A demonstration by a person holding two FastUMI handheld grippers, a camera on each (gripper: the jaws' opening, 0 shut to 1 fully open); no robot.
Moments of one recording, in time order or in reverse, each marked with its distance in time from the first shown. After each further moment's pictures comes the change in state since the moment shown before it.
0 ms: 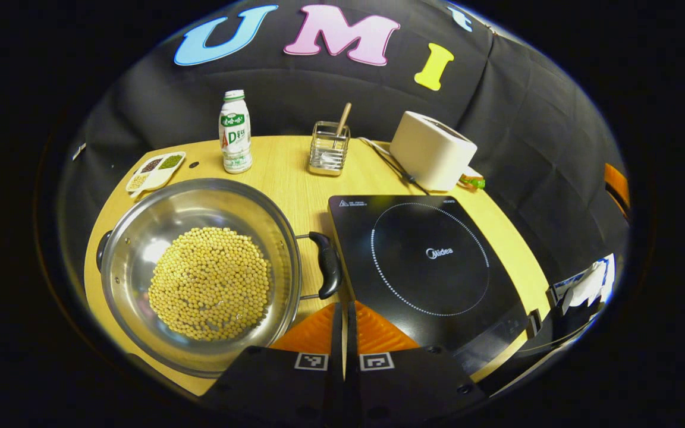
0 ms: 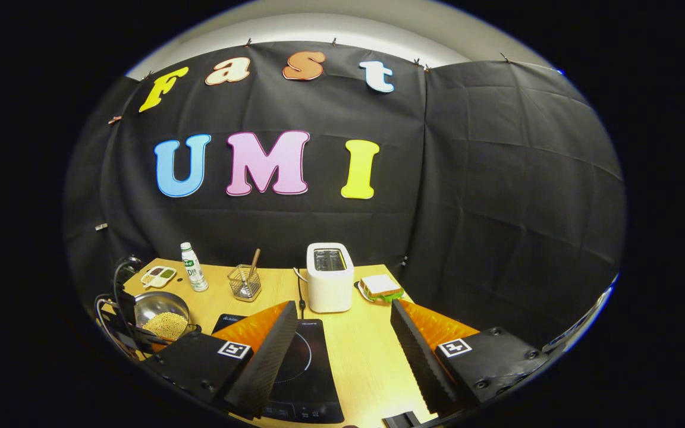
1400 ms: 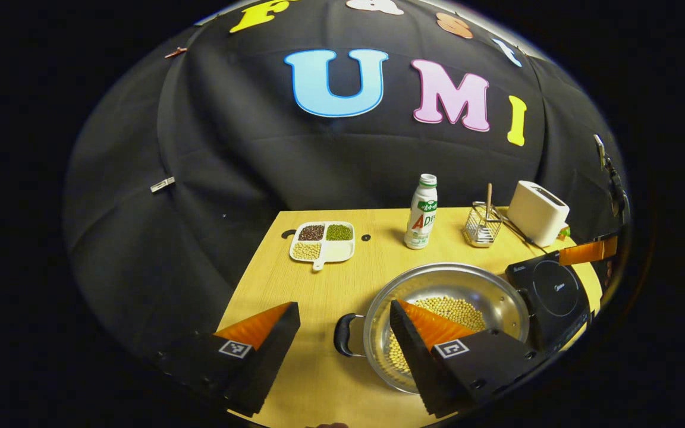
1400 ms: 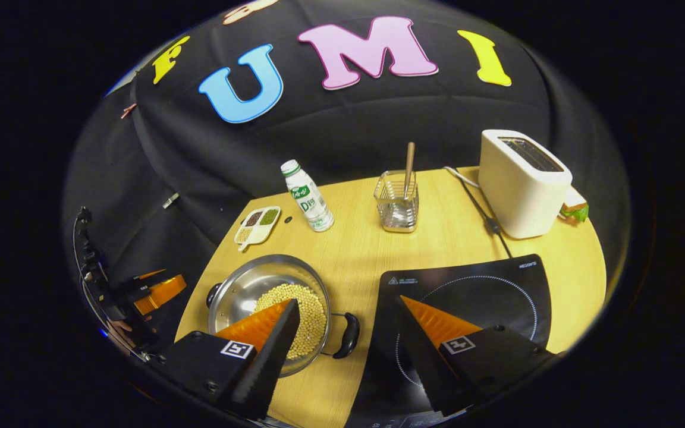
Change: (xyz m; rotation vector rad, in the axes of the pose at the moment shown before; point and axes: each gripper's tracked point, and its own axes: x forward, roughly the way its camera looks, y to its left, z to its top) left arm -0.120 0.313 0.091 0.050 -0.215 0.354; right arm 0.085 0.314 -0.133 0.144 0.583 0.485
